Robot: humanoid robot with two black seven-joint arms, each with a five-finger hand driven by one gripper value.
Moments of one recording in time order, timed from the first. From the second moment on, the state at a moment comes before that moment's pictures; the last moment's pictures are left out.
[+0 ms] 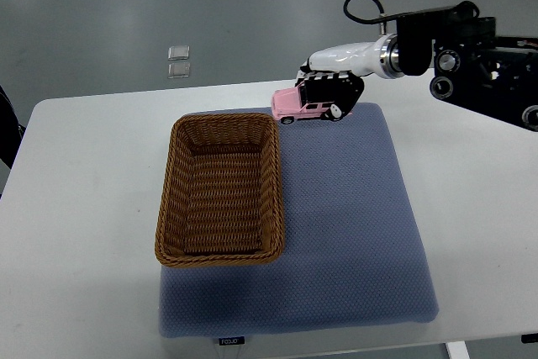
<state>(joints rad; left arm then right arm) -0.01 0.00 -0.08 -0.16 0.12 0.02 -0.07 1.36 -0.42 0.09 1.20 -1.25 0.34 -0.13</state>
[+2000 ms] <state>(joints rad) -0.01 0.00 -0.08 -0.16 0.12 0.02 -0.07 1.22 -0.11 0.27 0.96 -1.22 0.28 -0.13</state>
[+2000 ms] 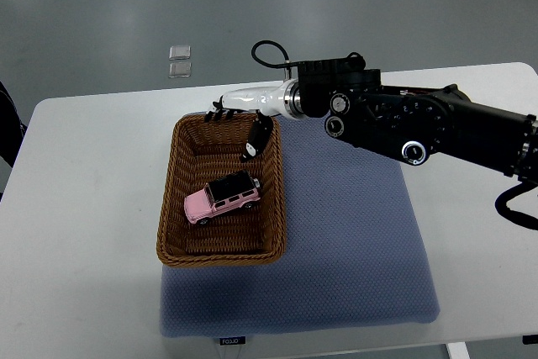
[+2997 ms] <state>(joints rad) -0.01 0.00 -0.08 -0.16 0.12 0.02 -0.07 0.71 -0.21 1.10 0.73 -0.26 0.14 0.07</state>
